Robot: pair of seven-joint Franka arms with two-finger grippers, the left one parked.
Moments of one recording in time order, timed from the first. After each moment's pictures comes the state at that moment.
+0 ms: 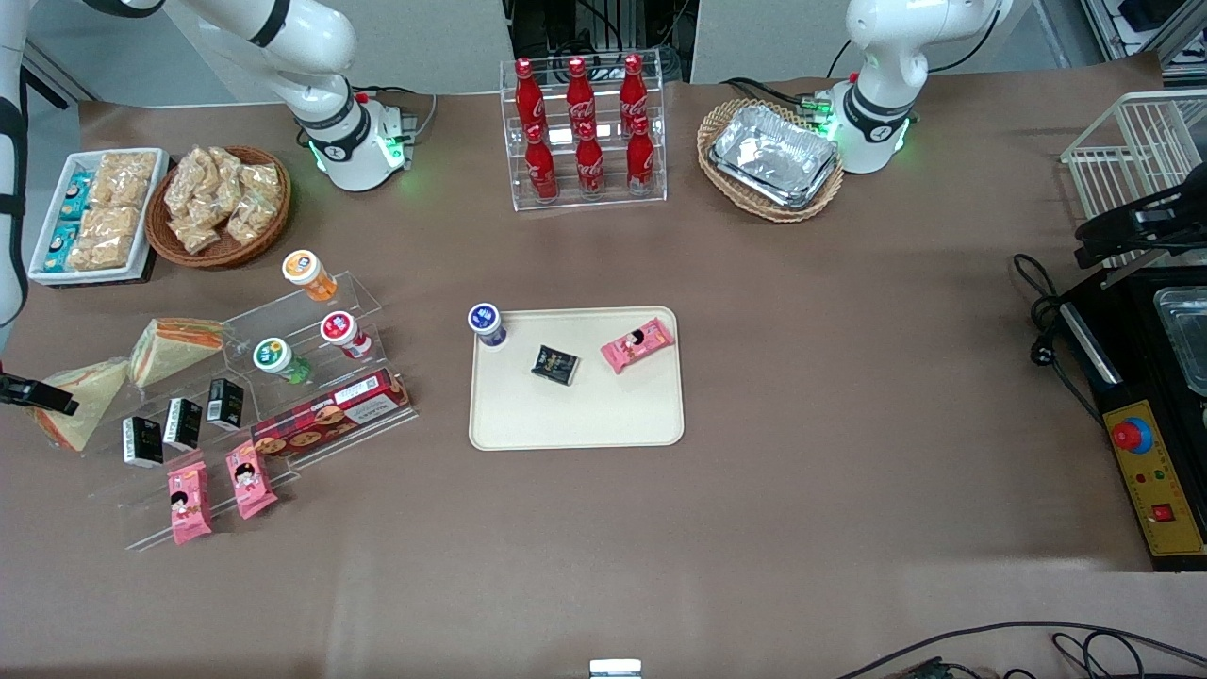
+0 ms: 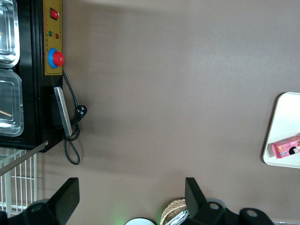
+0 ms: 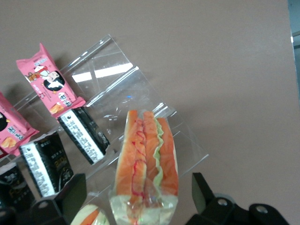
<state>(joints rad) -0.25 0.33 -0.24 -1.75 0.01 2.14 -0.25</state>
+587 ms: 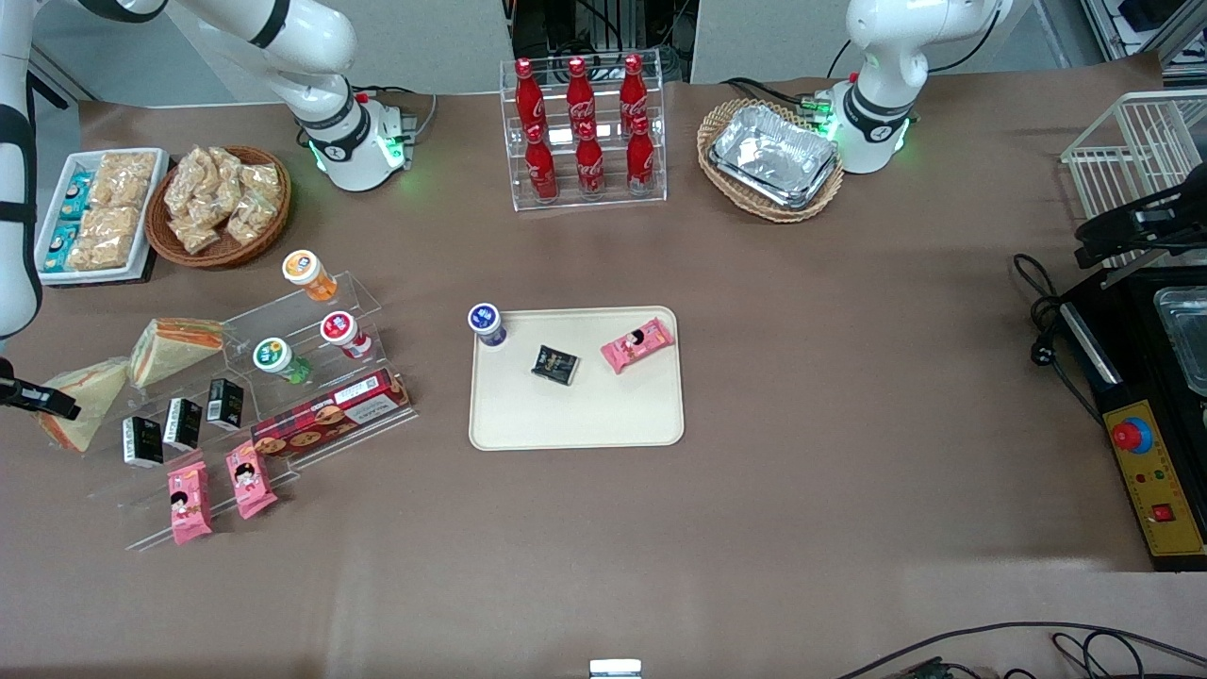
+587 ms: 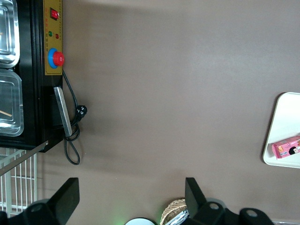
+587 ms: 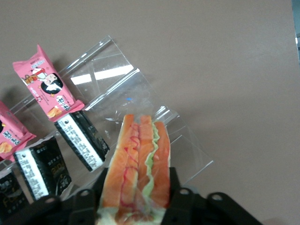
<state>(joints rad) -0.25 0.35 -0.24 -1.76 0.02 2.18 -0.25</state>
